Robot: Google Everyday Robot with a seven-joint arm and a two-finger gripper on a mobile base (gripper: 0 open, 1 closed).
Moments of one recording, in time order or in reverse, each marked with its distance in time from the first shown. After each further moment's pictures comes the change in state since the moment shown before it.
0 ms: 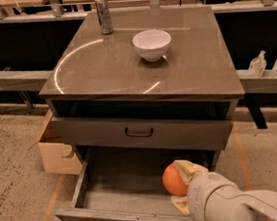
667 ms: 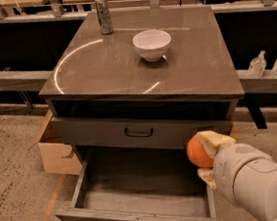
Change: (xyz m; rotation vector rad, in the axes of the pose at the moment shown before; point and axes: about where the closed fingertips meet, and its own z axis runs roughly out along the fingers) arm 0.027 -0.076 -0.050 0.114 0.114 -0.180
